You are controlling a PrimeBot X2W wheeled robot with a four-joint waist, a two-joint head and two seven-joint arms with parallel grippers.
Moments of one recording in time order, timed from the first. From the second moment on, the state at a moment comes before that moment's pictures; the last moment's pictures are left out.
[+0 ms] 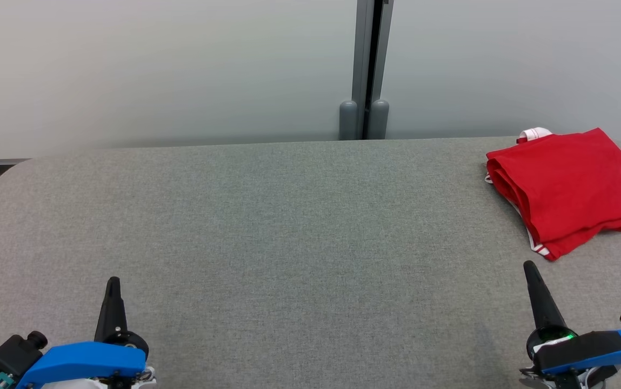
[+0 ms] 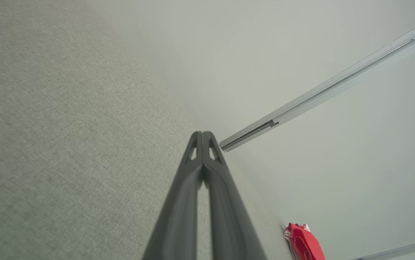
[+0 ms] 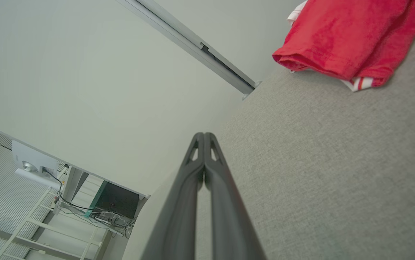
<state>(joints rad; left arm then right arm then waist) -0.03 0.06 0.06 0.24 -0.96 -0.10 -0.04 -0.02 -0.07 -0.04 0.15 1.01 0.13 -0.01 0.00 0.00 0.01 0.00</state>
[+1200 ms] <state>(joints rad) -0.07 0.05 0.09 0.24 -1.33 -0.11 0.05 -0.07 -0.07 -0.06 0.20 1.37 0.13 0.05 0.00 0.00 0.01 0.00</state>
